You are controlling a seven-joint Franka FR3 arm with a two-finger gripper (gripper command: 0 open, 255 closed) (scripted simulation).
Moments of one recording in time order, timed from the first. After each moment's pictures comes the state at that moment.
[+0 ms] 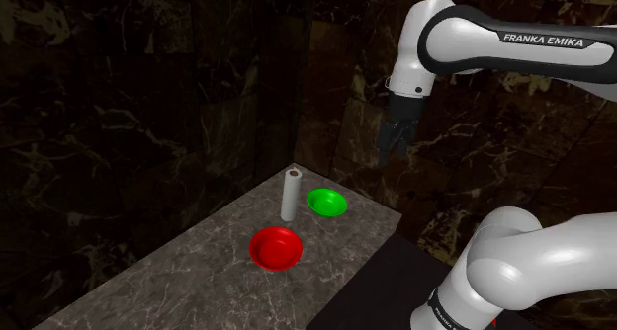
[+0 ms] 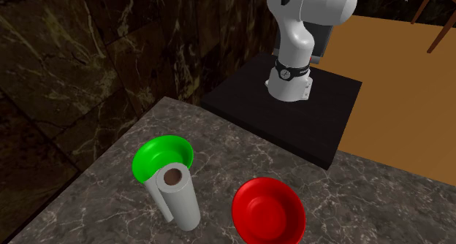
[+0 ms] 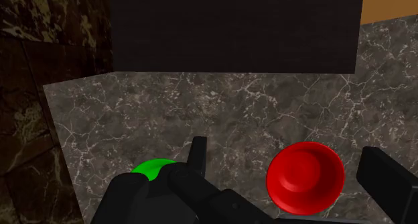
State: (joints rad) arm 0.00 -0.79 -0.05 -2.44 0.01 1.53 0.00
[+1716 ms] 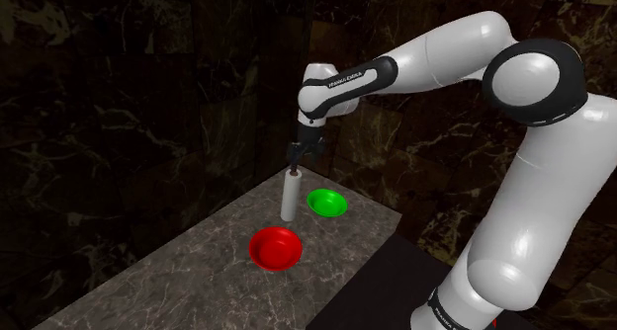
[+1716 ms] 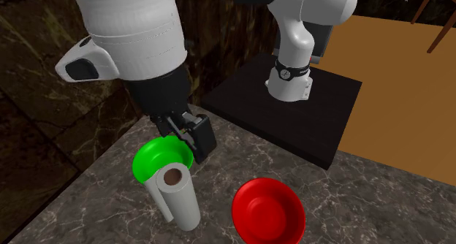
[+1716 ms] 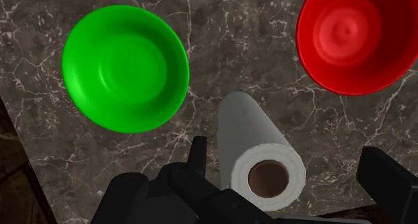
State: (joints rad) arm 0.02 0.10 -0.04 -2.07 0.07 2.12 0.02
